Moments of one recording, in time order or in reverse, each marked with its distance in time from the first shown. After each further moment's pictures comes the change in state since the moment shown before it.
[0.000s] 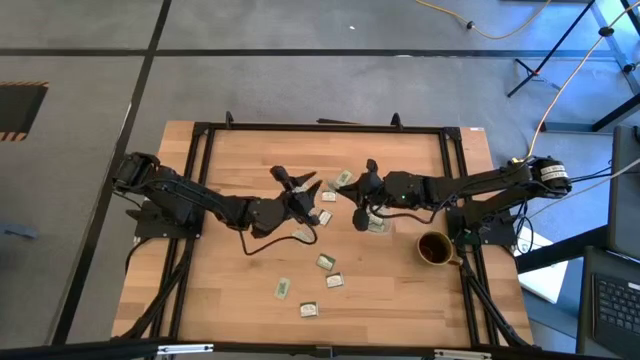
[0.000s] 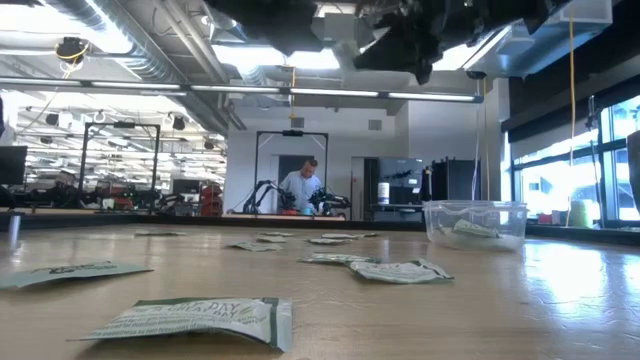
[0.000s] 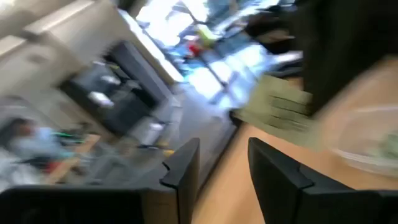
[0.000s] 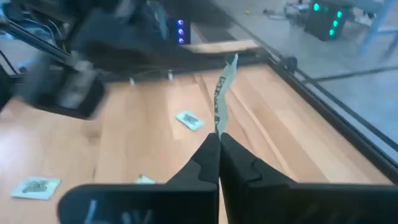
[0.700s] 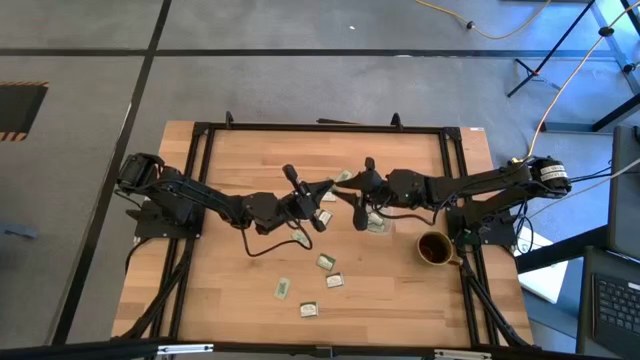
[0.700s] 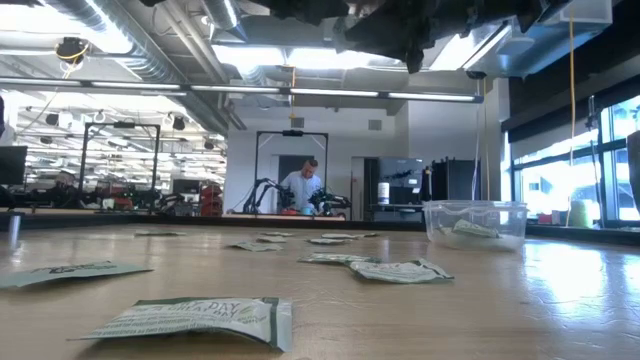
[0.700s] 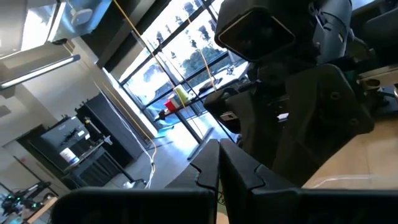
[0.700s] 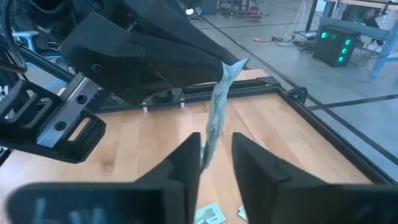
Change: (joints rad) left arm 0.033 0.048 0.000 0.329 0.247 0.194; right arm 0.004 0.009 0.000 0.132 -0.037 -0.024
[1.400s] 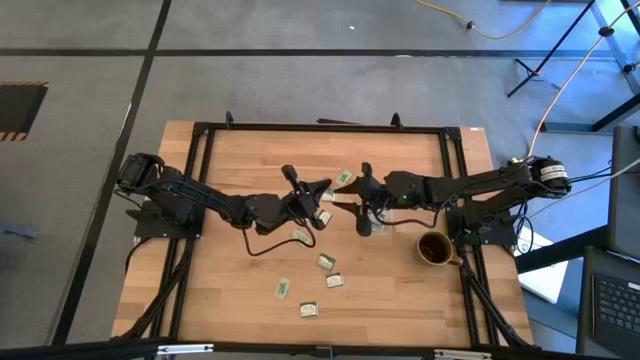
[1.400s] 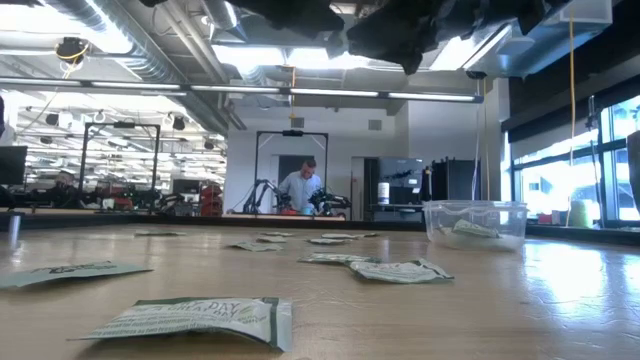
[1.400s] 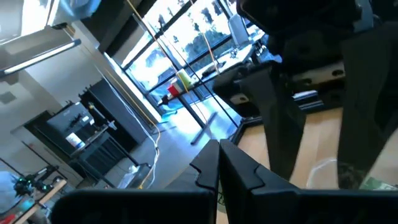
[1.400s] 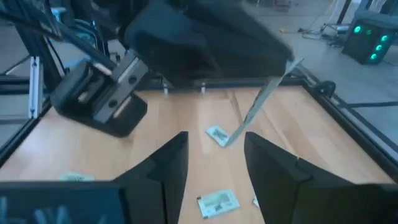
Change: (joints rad) left arm 0.003 0.001 0.000 -0.074 -0.054 -0.042; right arm 0.004 0.000 0.000 -0.053 -0.096 -0.043
